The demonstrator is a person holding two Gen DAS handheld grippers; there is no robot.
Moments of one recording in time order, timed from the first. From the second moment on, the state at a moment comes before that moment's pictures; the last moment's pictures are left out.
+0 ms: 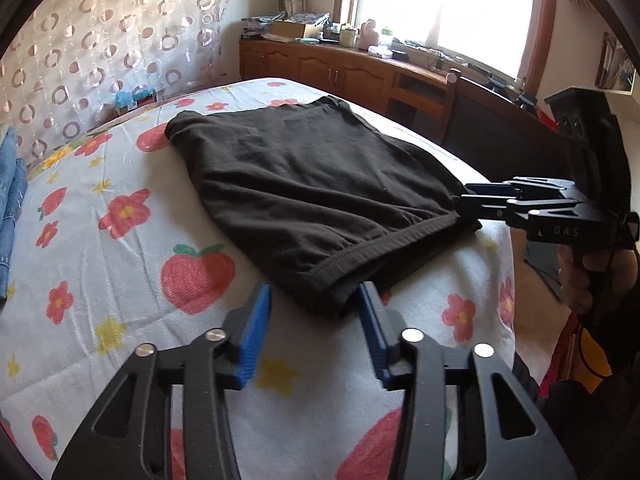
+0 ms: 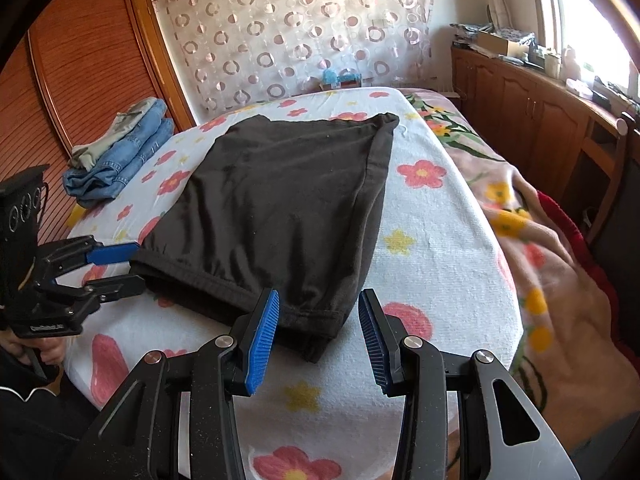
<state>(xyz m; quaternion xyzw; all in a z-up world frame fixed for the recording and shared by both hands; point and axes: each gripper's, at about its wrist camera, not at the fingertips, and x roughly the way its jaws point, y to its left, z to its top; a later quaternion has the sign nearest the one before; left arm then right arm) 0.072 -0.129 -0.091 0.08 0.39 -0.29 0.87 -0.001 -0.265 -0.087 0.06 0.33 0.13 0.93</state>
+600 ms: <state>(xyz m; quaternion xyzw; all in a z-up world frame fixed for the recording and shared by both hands) 0.065 -0.118 -0.092 0.05 0.39 -0.29 0.87 -0.012 -0.259 -0.088 0.05 0.32 0.15 0.94</state>
